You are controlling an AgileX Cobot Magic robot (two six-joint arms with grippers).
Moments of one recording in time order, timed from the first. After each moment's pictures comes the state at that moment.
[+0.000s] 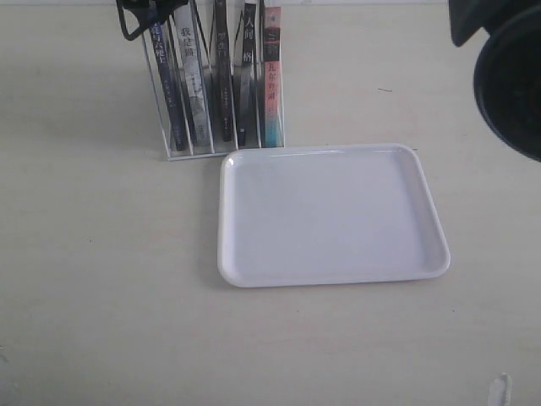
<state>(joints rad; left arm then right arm) 0.00 0.00 0.00 0.07 0.31 -0.08 0.89 2.25 -2.25 -0.12 1.08 0.52</state>
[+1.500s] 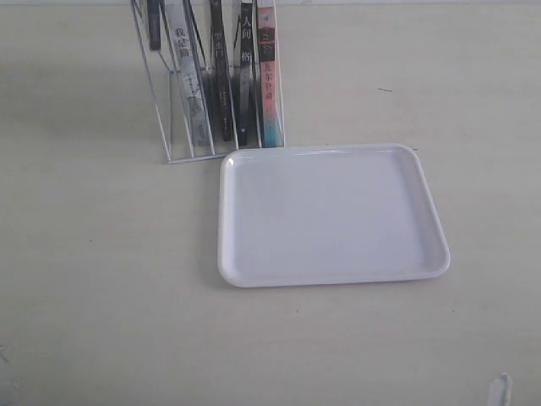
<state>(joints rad) 0.00 0.00 0.00 0.07 0.31 -0.08 0.88 1.95 -2.25 -0.18 1.07 0.43</state>
